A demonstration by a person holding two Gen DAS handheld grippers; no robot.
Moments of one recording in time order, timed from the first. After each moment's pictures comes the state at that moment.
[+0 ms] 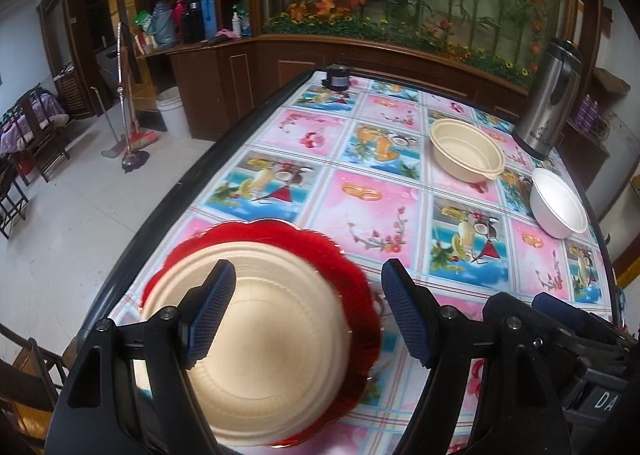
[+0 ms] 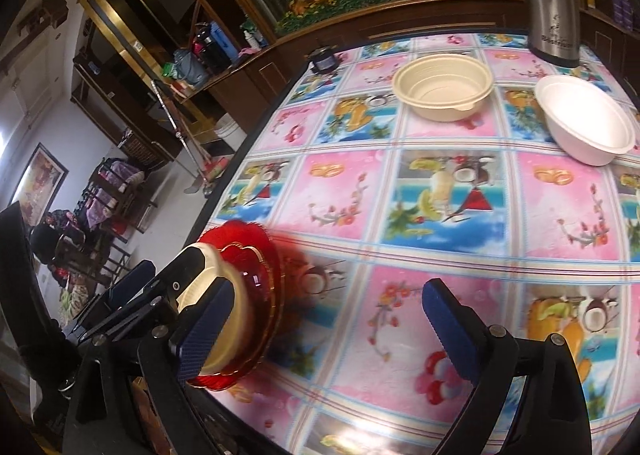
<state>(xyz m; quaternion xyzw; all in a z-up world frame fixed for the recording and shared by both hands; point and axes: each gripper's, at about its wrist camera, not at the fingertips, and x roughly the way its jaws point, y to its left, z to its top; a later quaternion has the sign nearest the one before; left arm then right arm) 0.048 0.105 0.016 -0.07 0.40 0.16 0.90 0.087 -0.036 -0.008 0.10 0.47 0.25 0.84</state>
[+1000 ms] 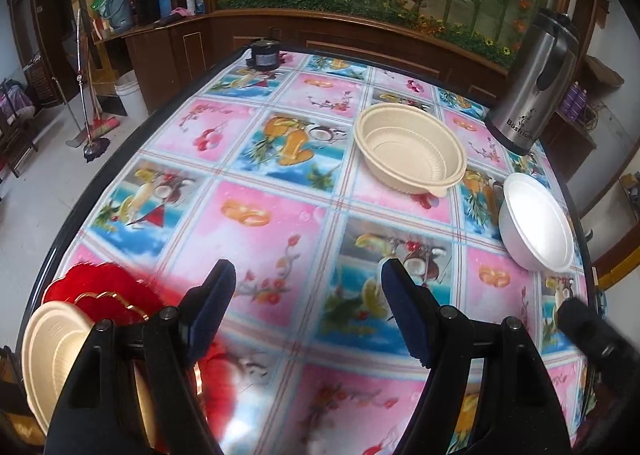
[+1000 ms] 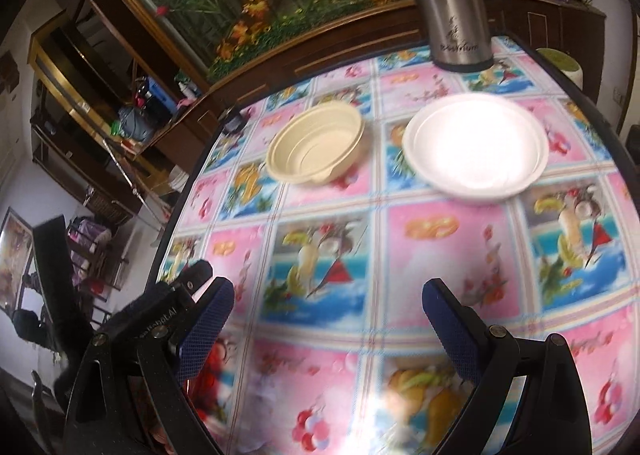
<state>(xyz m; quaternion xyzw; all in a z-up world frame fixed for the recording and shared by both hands) 0.164 0.028 -0.002 -0.09 0.44 0.12 0.89 0.162 -0.156 0.003 0.16 0.45 0.15 0.86</state>
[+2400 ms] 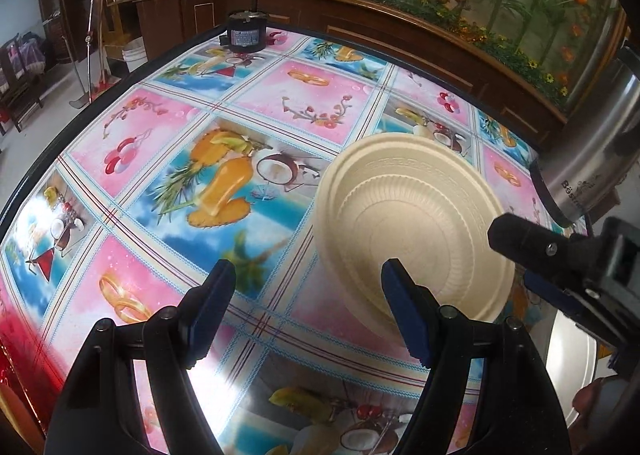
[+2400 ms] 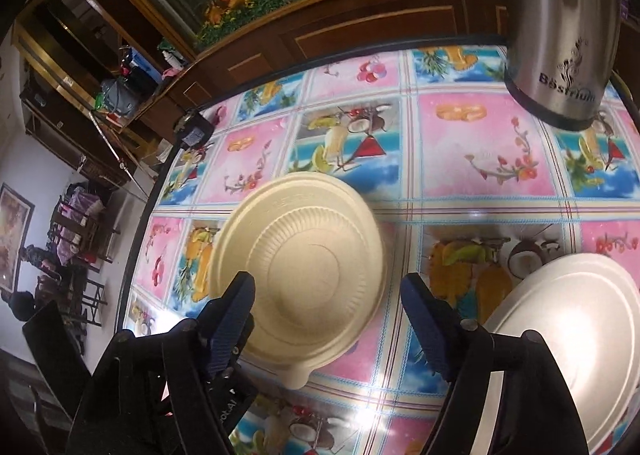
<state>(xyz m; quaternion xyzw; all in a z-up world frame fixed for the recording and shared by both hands) 0.309 0.015 -0.057 -0.16 0.45 0.17 0.86 0.383 -0.114 -0.044 0.12 0.52 0.18 0.83</state>
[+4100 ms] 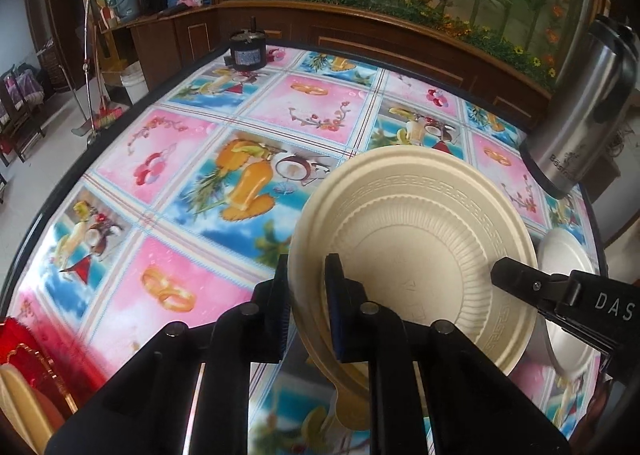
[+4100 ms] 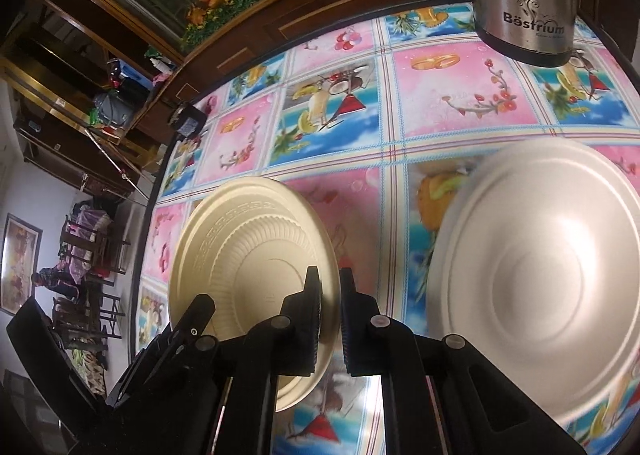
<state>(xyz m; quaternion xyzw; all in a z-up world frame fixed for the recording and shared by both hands) 0.271 0.012 -0.035 -0.11 0.44 0.16 0.88 0.349 -0.128 -0.054 0.16 0.55 0.17 0.80</state>
